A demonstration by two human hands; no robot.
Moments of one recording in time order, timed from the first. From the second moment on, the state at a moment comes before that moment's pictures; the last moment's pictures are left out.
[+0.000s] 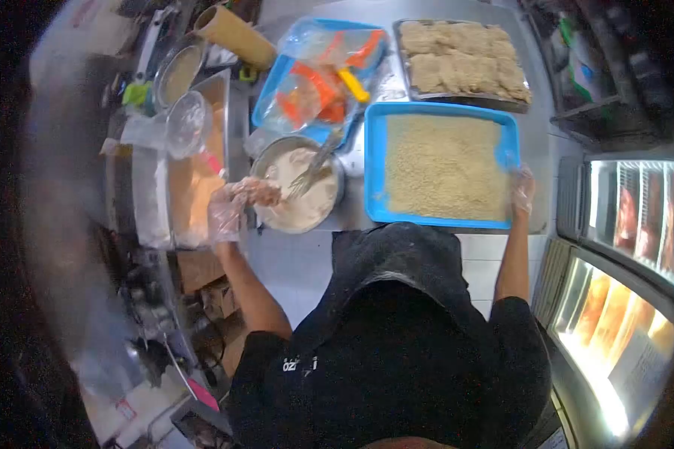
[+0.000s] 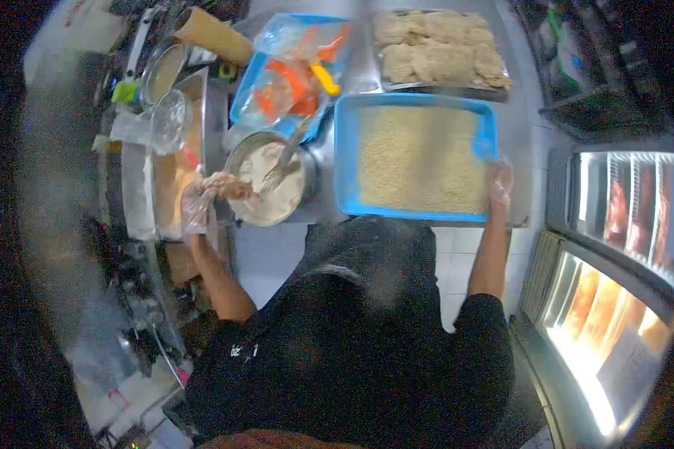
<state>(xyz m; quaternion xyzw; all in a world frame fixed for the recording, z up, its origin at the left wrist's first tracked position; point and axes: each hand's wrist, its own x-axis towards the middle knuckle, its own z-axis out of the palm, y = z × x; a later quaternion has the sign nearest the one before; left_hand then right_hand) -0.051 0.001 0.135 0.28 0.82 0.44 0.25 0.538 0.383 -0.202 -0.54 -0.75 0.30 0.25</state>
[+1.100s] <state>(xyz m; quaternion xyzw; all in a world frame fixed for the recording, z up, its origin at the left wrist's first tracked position) 0.000 0.110 0.174 0.42 0.71 0.49 0.27 0.501 0.372 -0.231 0.01 0.01 0.90 0.44</state>
